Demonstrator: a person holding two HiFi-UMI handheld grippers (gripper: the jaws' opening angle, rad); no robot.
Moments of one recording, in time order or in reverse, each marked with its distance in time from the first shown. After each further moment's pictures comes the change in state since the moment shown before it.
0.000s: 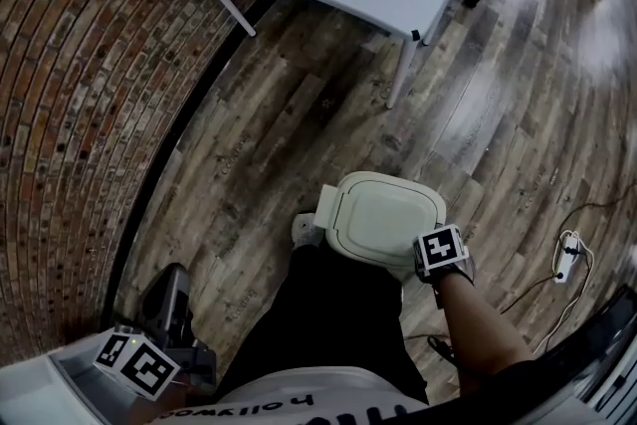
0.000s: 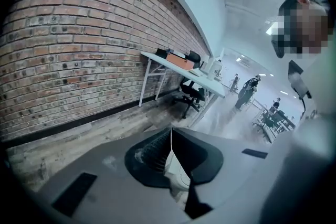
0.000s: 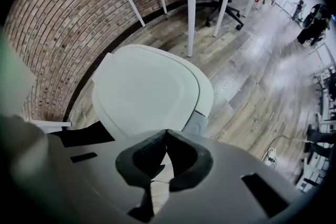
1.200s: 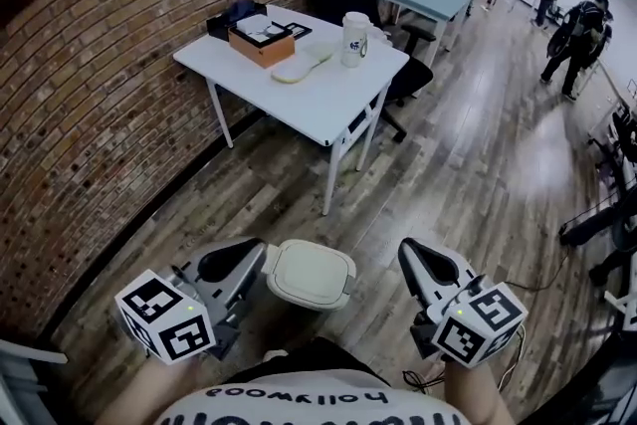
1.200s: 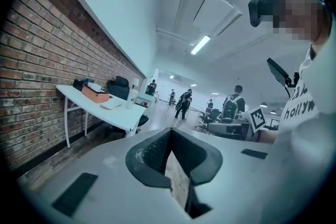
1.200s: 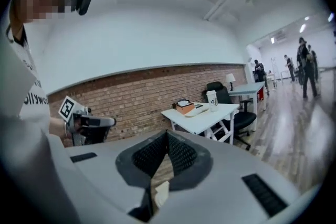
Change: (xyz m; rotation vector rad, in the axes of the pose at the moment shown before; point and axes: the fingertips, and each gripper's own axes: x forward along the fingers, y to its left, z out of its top) left arm -0.136 -0.293 0.042 0.343 -0.253 -0.652; right arm -0.541 0.051 -0.053 -0.191 -1.293 0.299
